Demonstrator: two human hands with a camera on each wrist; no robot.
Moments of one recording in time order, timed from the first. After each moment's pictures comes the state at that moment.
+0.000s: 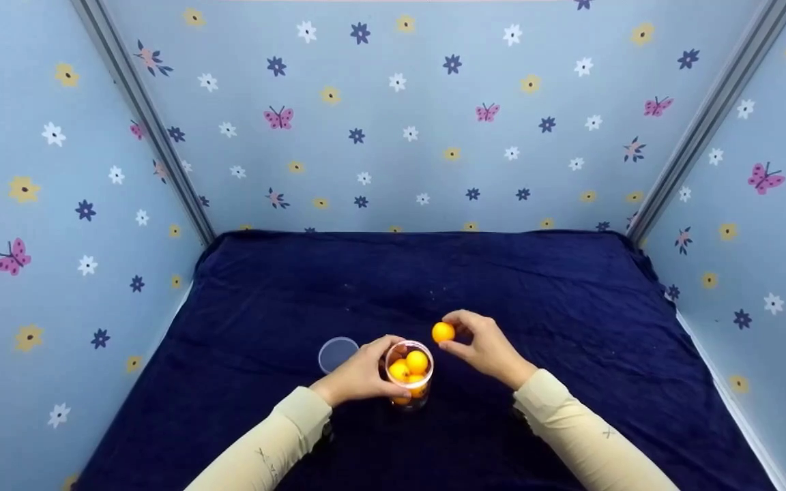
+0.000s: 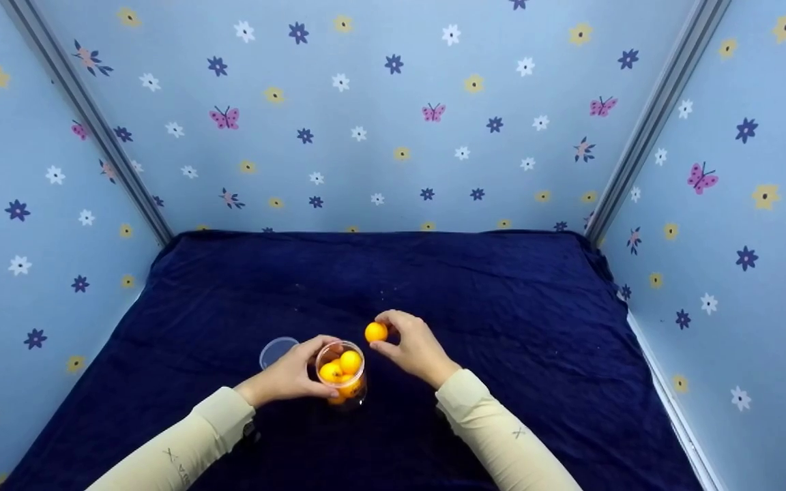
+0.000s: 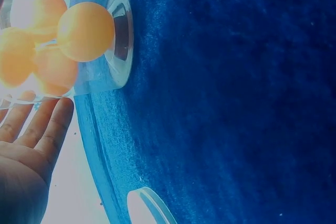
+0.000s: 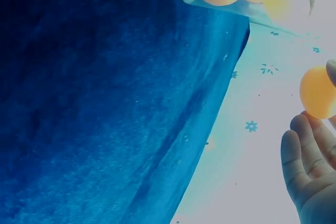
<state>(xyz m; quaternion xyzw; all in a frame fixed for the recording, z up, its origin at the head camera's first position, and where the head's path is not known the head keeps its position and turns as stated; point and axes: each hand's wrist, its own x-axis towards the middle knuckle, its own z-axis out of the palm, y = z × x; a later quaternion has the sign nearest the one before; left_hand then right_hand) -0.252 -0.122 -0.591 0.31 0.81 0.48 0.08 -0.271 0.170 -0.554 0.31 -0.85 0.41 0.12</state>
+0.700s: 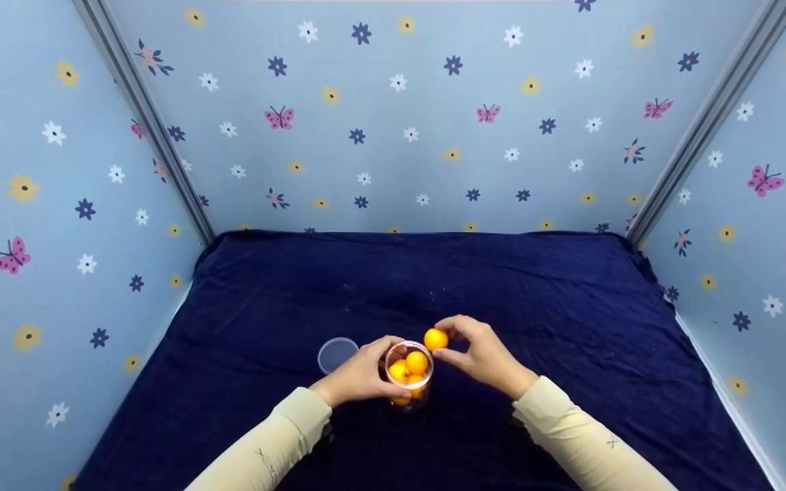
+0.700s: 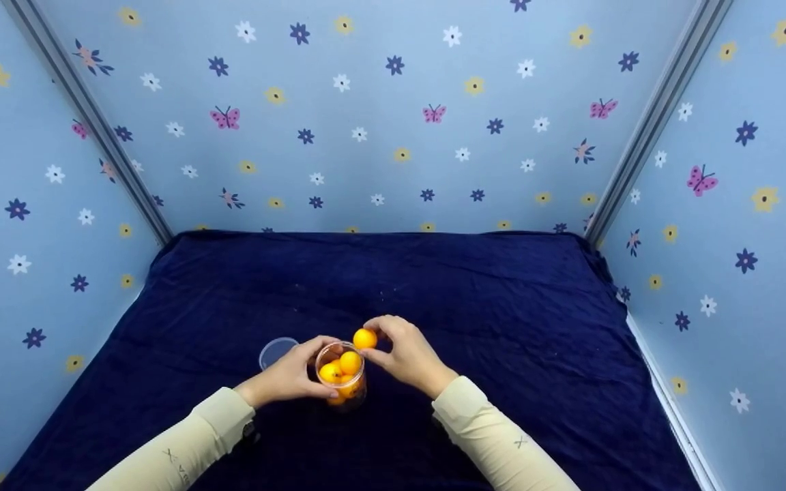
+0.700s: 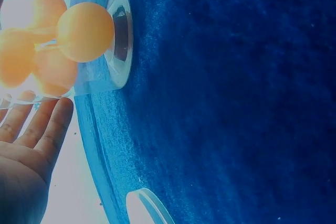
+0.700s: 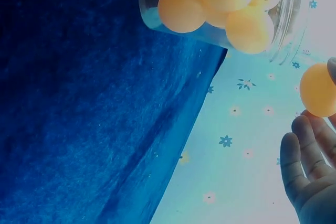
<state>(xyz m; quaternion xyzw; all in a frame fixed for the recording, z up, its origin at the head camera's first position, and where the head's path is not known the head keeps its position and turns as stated) -0.251 -0.121 -0.588 0.31 0.81 0.49 0.08 -0.255 0.162 -0.540 0.37 -0.82 0.40 0.15</state>
